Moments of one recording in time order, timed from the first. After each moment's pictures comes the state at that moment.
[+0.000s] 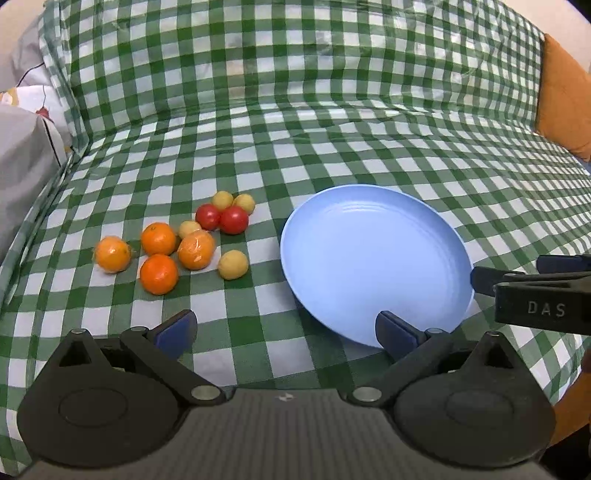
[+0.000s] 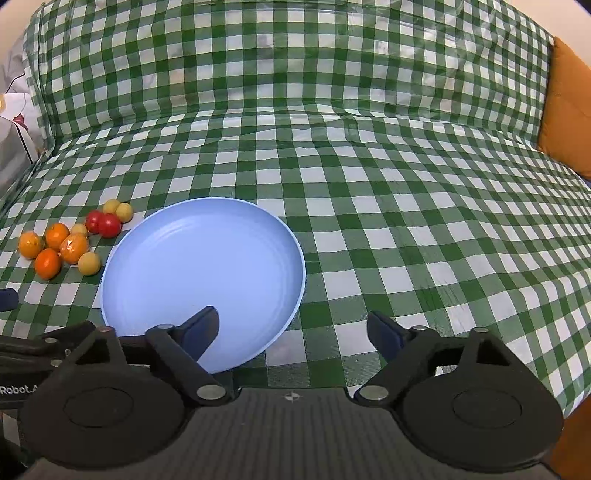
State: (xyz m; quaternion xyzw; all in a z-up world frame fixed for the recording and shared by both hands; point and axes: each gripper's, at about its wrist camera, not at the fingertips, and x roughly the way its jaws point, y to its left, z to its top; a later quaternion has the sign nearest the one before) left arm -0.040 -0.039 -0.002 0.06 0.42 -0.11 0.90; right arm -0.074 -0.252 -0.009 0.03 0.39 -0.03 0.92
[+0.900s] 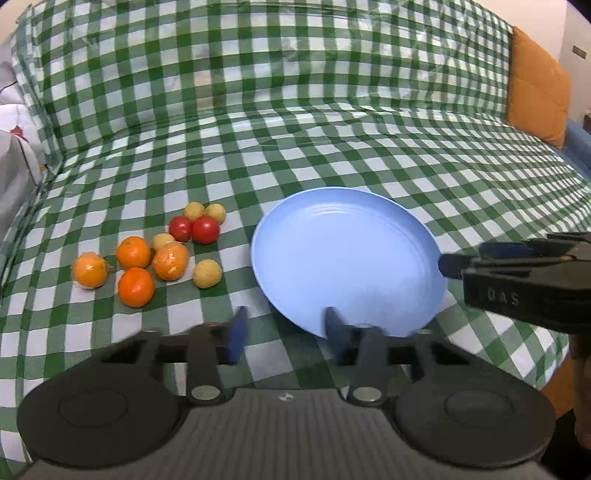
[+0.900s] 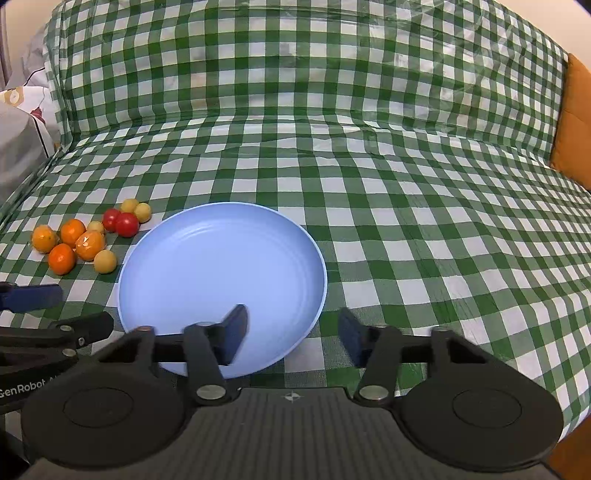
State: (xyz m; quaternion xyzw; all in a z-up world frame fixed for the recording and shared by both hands) left arm -0.047 -0.046 -0.002 0.07 0.41 -0.16 0.90; right arm -0.074 -0.238 -0.009 0.01 0.37 -0.01 0.93
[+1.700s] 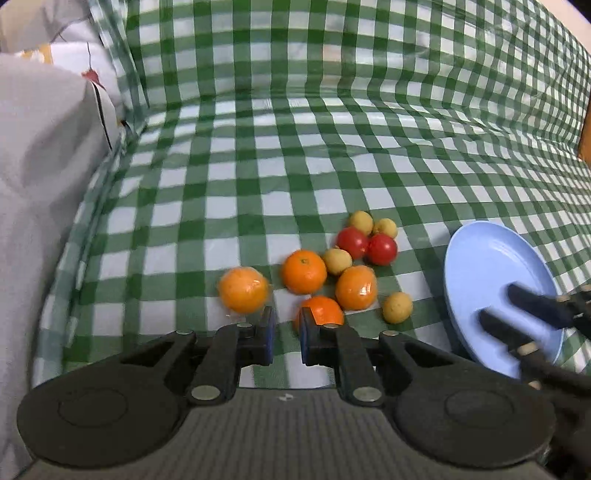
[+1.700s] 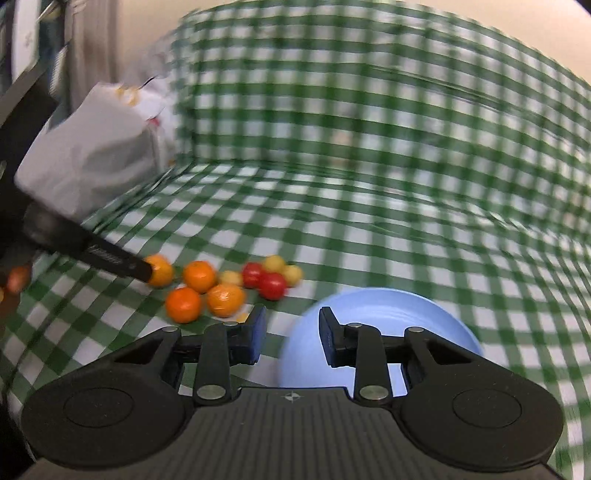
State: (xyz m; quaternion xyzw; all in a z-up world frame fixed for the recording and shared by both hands) left arm 0.052 0.079 -0.001 0.03 0.47 -0.07 0.88; right arm -0.049 -0.098 0.004 -0.07 0.29 0.15 0.94
